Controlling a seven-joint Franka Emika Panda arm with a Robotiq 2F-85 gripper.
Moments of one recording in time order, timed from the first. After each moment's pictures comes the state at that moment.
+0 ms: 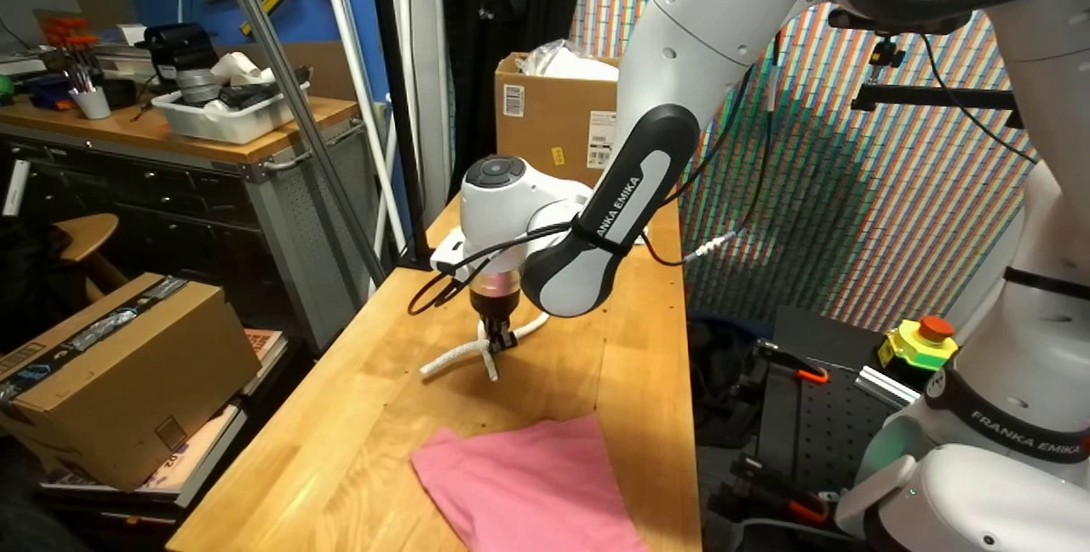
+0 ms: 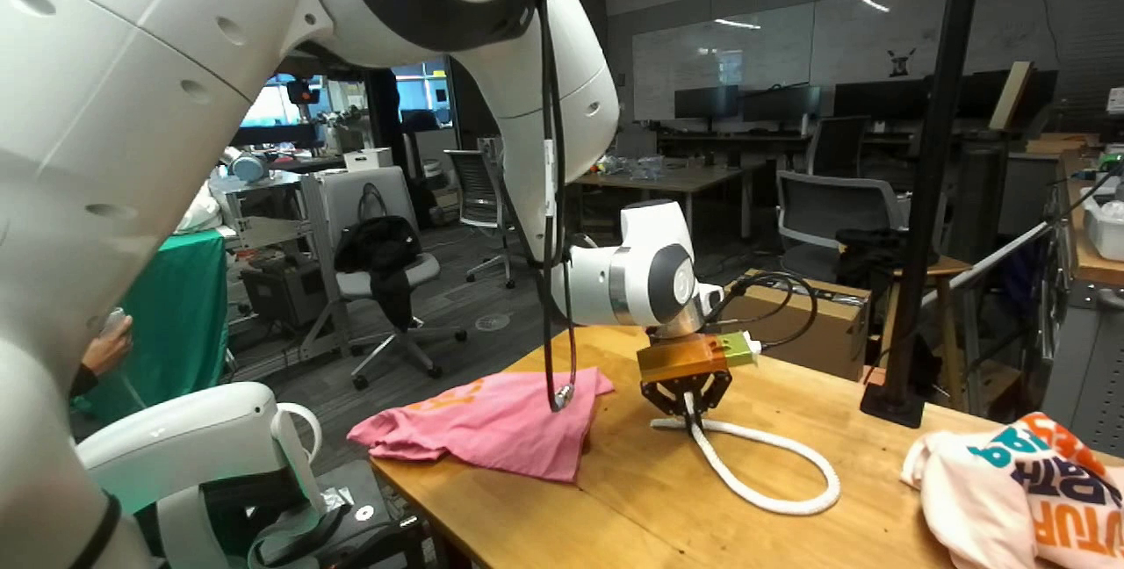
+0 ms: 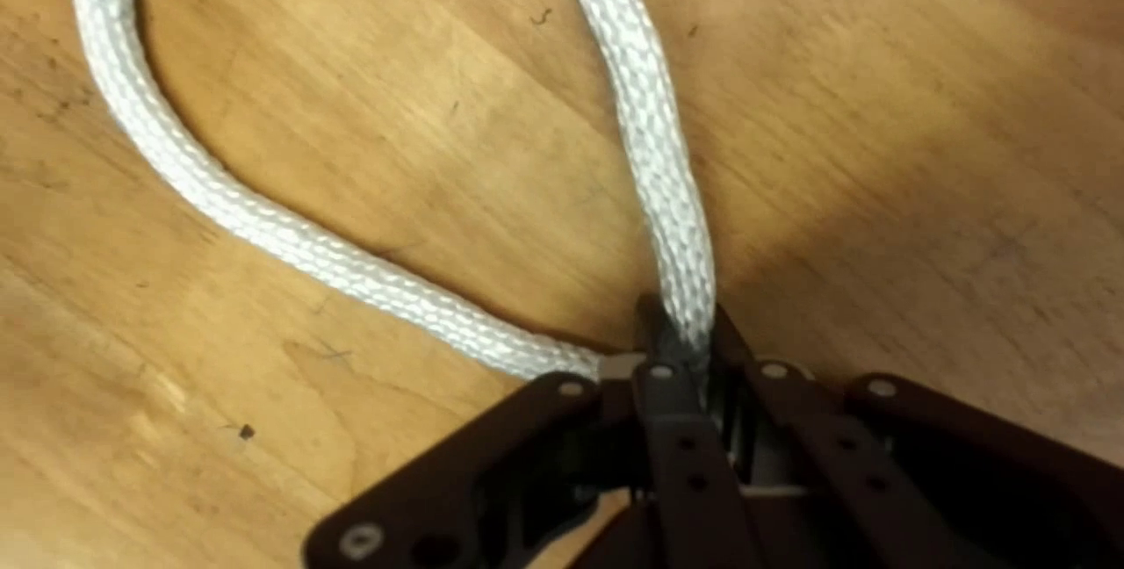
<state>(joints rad) 0.17 0.68 0.00 -1.98 -0.41 2.76 -0.42</state>
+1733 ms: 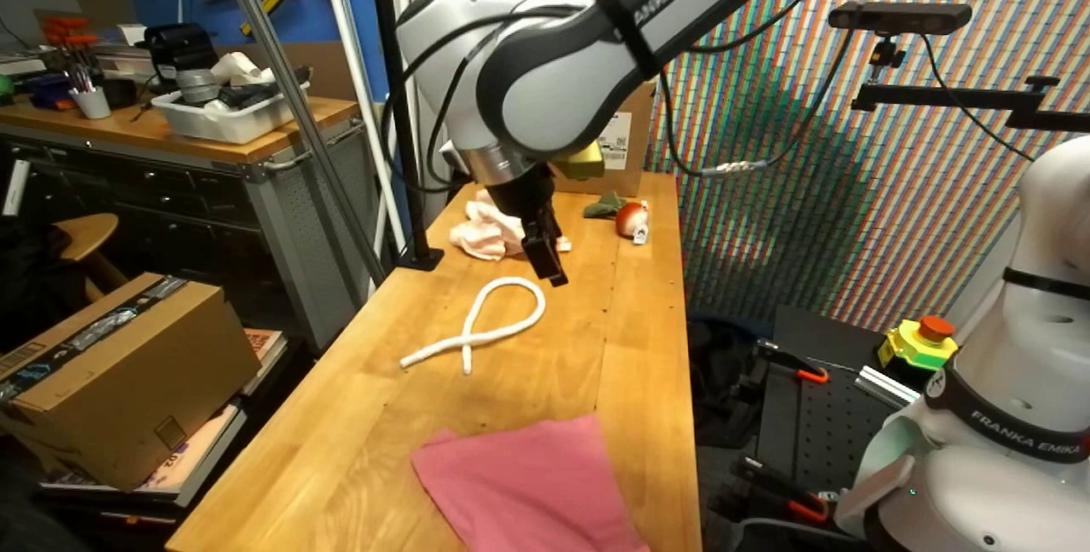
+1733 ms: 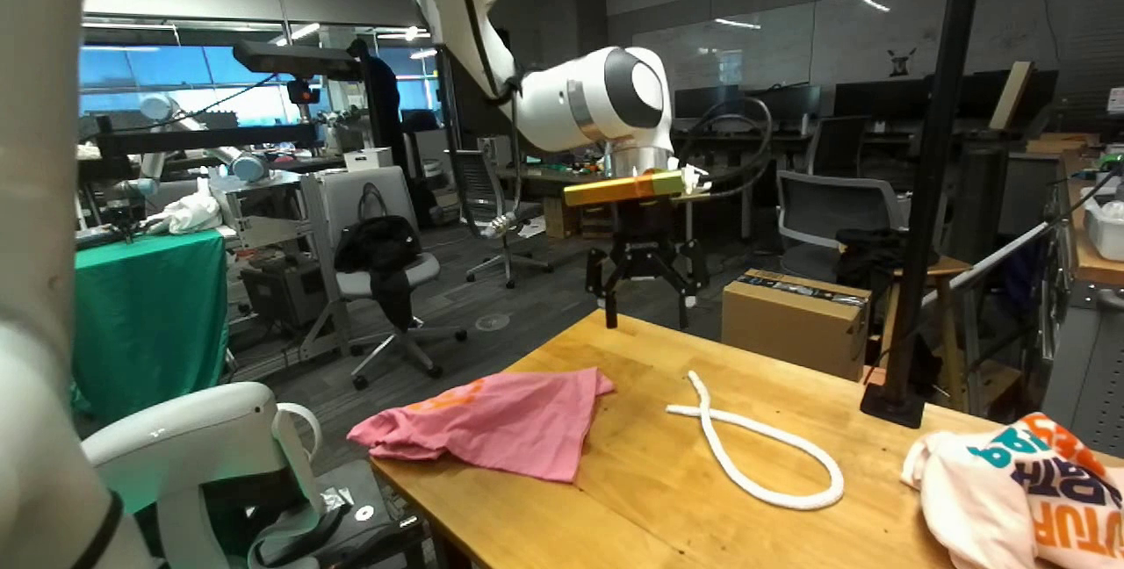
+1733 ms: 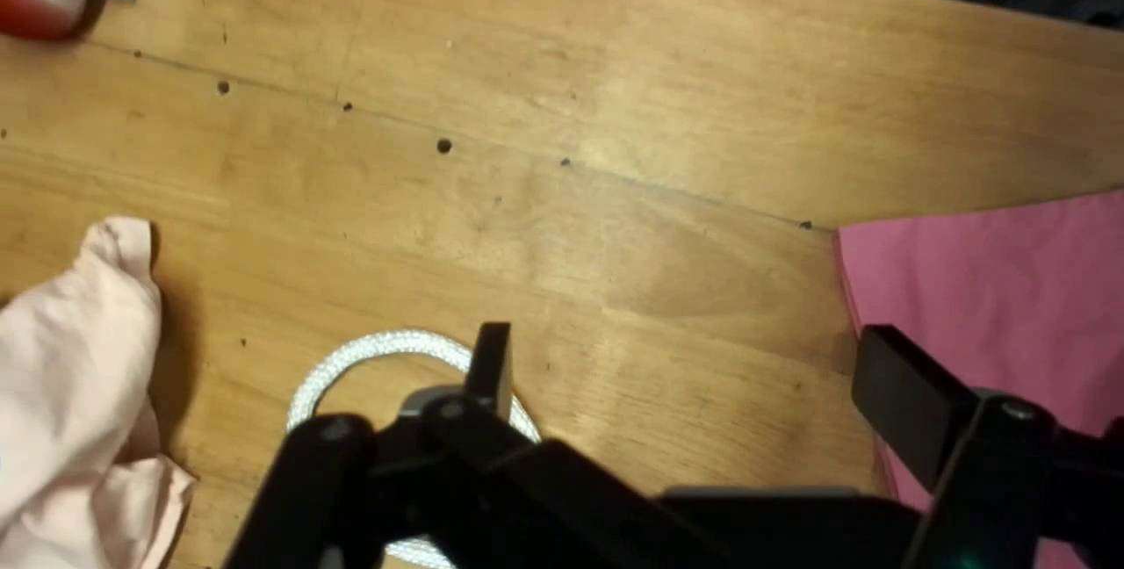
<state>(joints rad) 0.21 0.28 0.06 -1.95 -0.31 1.89 -0.13</state>
